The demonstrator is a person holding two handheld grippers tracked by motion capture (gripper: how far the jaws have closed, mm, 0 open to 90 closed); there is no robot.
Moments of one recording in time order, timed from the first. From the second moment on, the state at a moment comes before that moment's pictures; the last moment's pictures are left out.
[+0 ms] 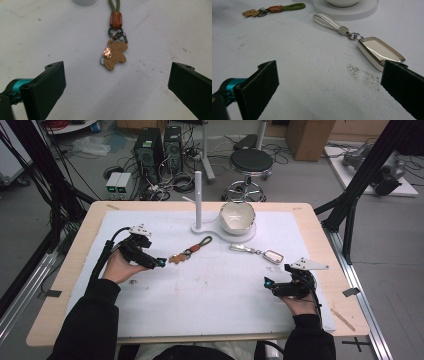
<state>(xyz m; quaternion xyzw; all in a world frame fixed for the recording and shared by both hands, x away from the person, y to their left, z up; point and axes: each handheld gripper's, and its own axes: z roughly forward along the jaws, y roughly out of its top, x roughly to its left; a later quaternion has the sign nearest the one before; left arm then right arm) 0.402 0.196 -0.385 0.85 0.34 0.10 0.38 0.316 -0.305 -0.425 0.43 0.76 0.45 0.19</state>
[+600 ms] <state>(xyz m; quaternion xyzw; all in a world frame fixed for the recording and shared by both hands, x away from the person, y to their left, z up) 0.432 0.136 -0.384 0.88 0.30 0.10 0.37 0.316 -0.304 -0.425 0.43 0.76 0.44 0.20</state>
